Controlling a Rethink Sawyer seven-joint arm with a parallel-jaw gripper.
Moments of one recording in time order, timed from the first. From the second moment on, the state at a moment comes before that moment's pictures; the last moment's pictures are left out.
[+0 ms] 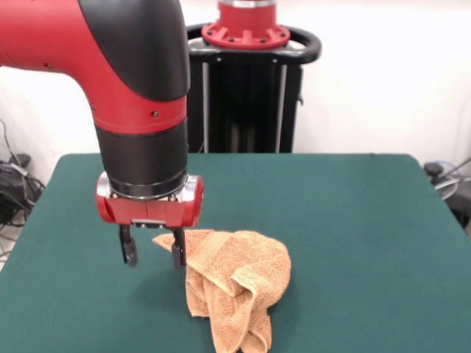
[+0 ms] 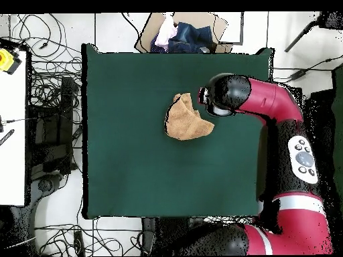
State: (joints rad) arm -0.51 -0.50 0.24 1.25 -0.25 0.85 1.57
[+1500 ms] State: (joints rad) arm -0.53 -0.61 0.24 1.38 -0.25 0.75 1.57
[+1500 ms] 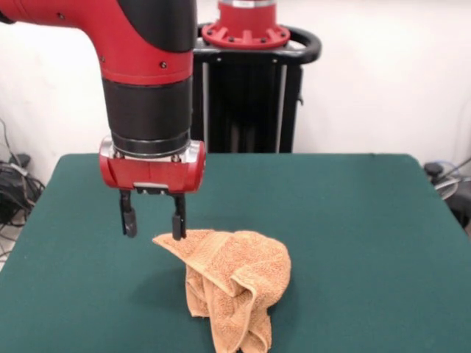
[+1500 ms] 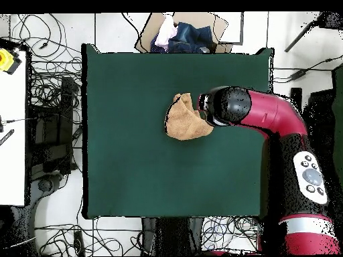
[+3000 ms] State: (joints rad) arm -0.55 -0.65 0.24 1.52 -0.25 0.73 1.57
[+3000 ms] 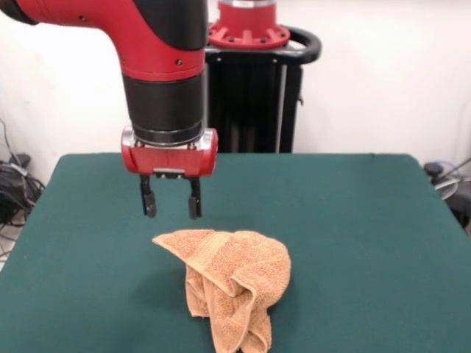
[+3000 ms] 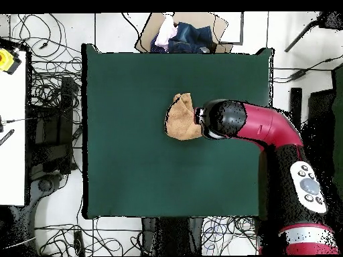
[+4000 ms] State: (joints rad) arm -0.56 -0.68 0.24 1.56 -0.25 0.73 1.57
